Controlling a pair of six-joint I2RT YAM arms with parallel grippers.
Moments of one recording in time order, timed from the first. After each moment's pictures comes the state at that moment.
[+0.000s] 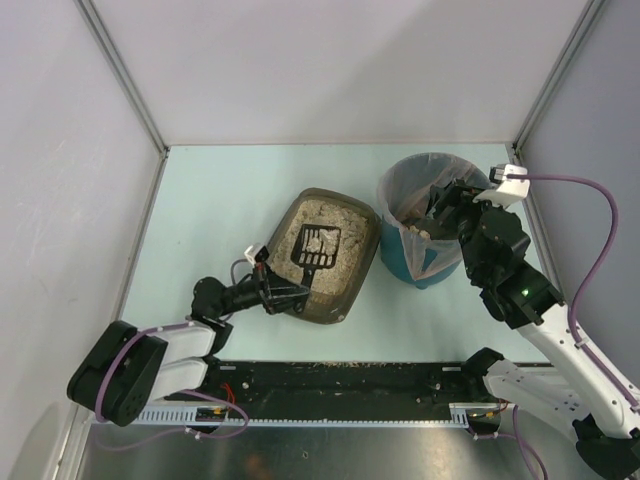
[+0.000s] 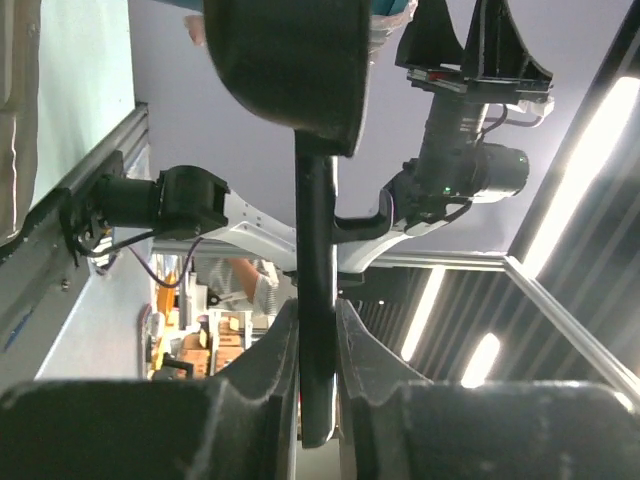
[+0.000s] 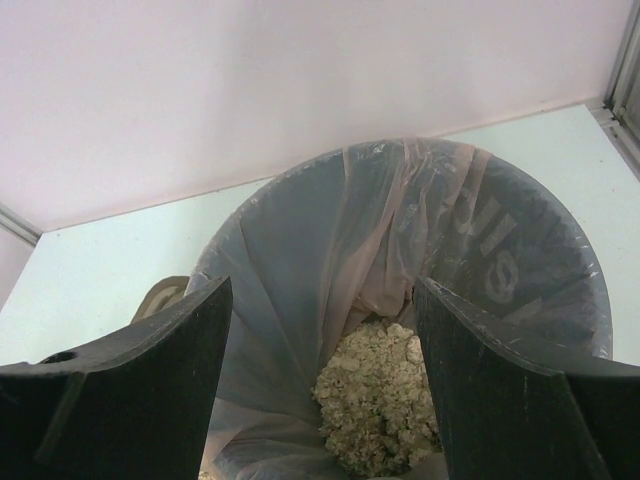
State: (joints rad) left arm -0.40 1.17 0.06 1.28 0.87 -1.92; right arm 0.62 0.81 1.00 -0.21 0.62 0.33
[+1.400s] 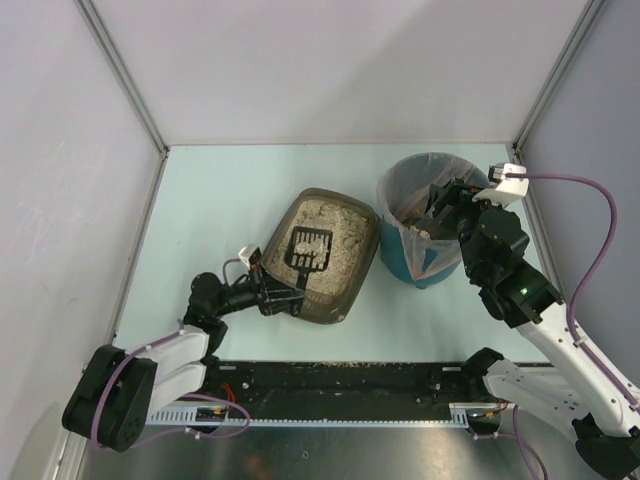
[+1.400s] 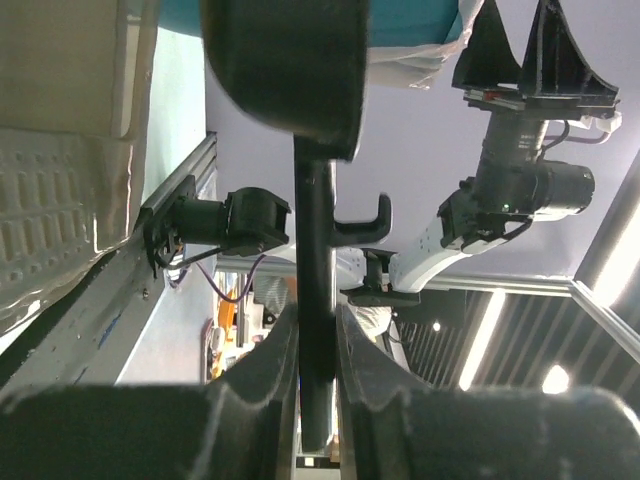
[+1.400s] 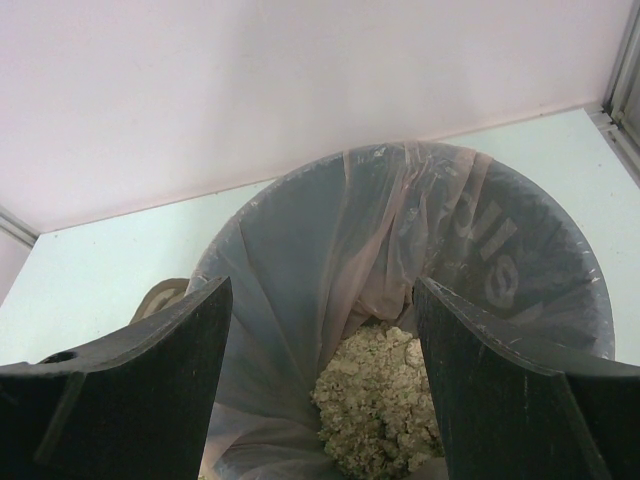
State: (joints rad) left arm -0.33 1.03 0.07 0.99 0.94 -1.70; right arm 0.62 0.82 1.00 -0.20 0.62 0.32
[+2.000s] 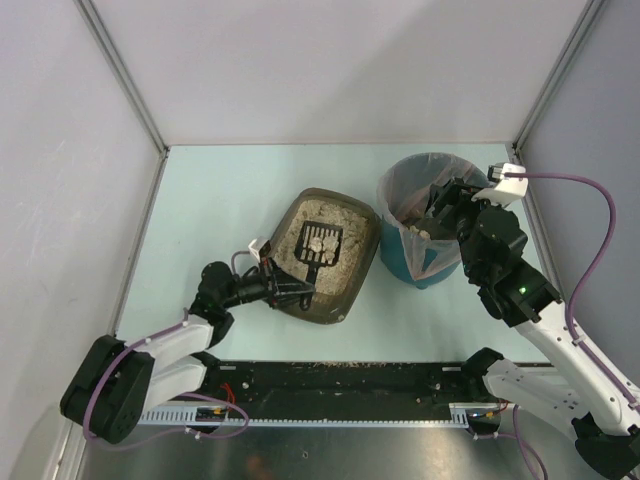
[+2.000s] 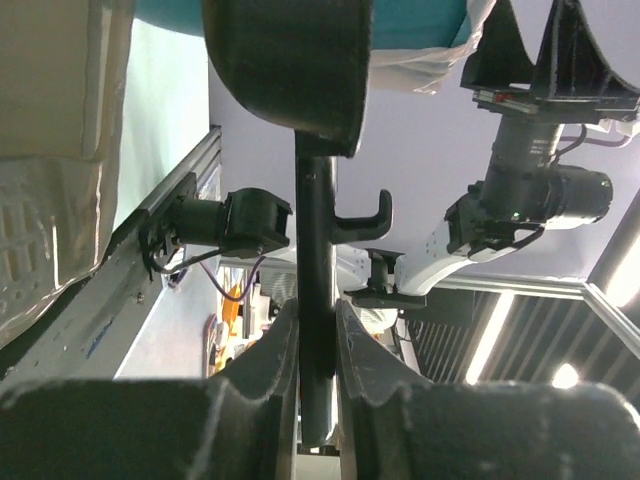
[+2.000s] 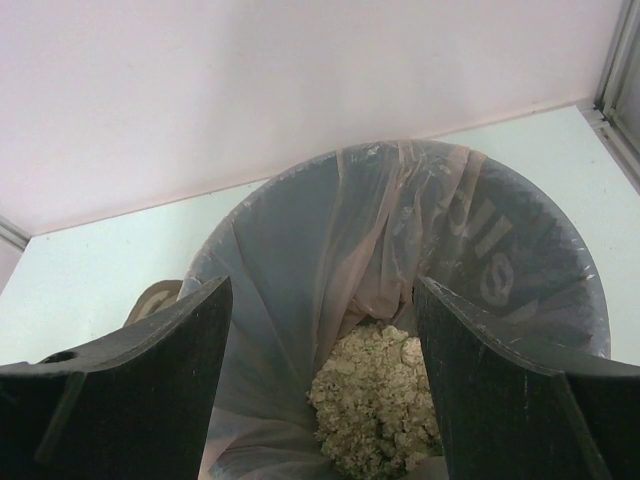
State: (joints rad) left arm -0.42 1.05 0.15 0.87 0.87 -1.66; right arm 0.62 0.82 1.00 -0.20 0.64 0.32
